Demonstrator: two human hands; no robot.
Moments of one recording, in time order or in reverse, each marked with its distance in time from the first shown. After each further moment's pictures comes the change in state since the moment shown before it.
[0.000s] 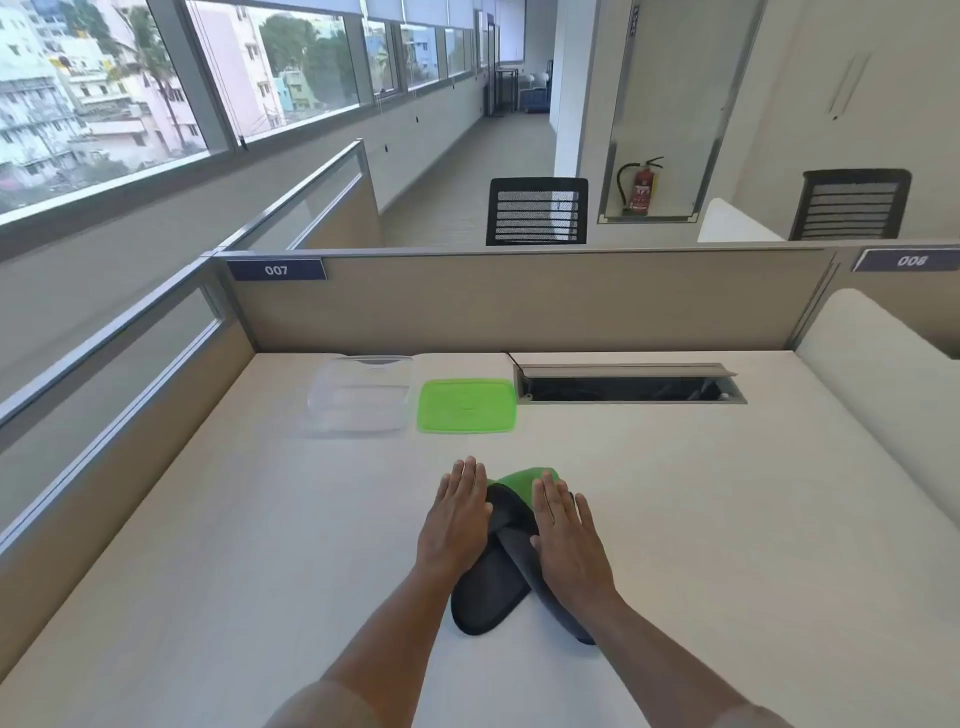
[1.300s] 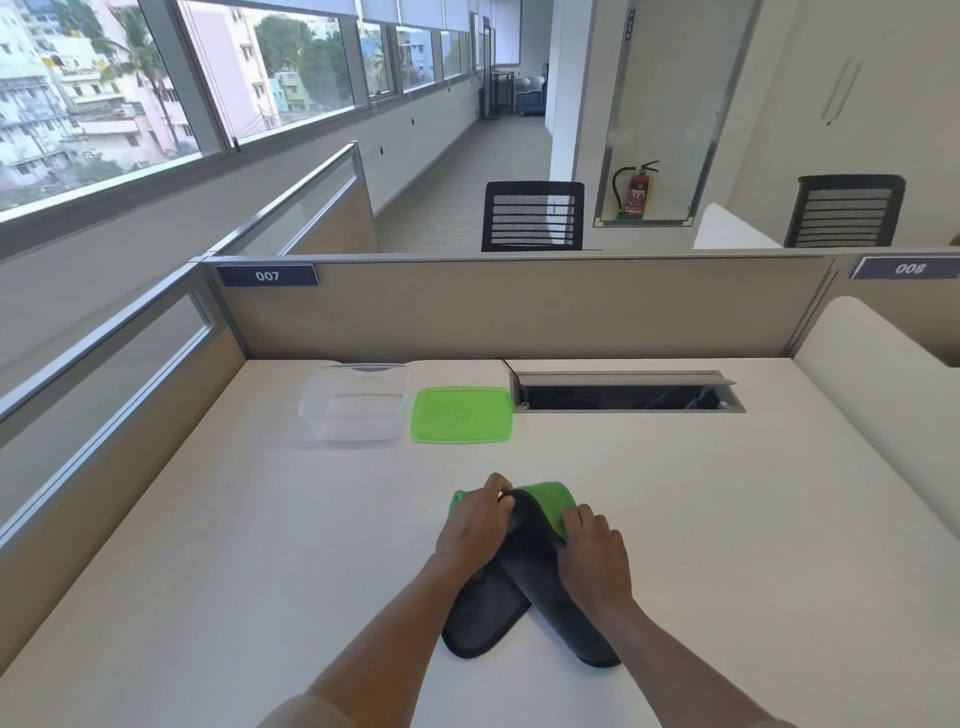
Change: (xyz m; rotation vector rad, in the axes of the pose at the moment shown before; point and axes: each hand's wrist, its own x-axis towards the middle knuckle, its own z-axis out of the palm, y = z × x) left_hand 0.026 0.027 -0.016 -0.457 -0.009 -0.062; right_hand 0.005 0.028 -0.012 0.088 -0.165 0.255
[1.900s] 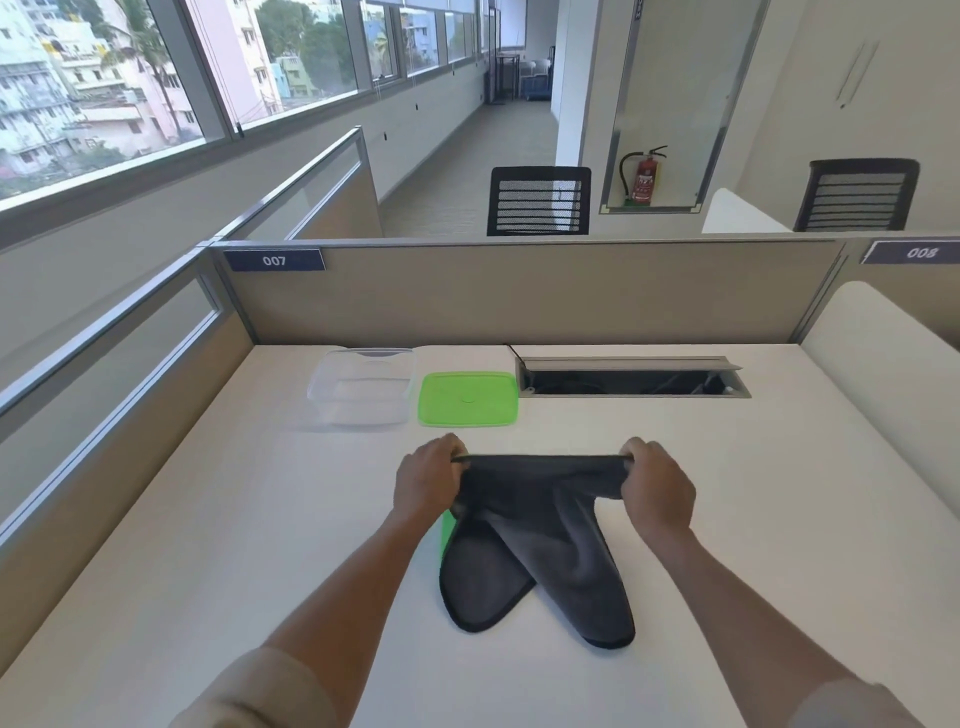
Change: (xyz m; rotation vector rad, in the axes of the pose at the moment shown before) left_hand 0.012 -0.037 -0.056 0.203 0.175 -0.095; right_hand 0.039 0.043 -0.065 0.166 0.254 0.208
